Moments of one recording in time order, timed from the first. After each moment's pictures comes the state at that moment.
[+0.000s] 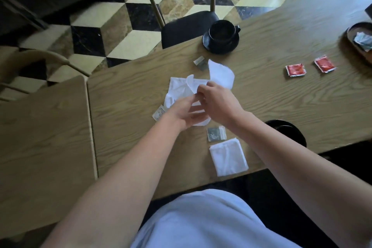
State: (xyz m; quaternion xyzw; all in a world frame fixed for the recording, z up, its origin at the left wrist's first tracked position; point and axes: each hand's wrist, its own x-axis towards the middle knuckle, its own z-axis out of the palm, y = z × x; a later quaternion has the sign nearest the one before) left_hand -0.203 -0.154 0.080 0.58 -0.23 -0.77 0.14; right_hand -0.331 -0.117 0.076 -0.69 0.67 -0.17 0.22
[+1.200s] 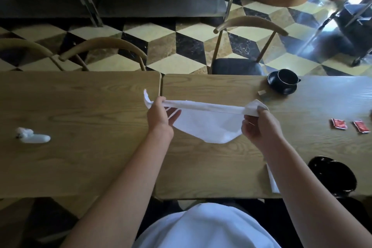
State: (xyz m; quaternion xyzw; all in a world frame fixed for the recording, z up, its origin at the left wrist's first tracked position) left_hand 0.145 -0.133 0.145 0.58 -0.05 -0.59 0.56; right_hand -0.107 -0.088 0.157 -0.02 0.63 -0.56 0.54
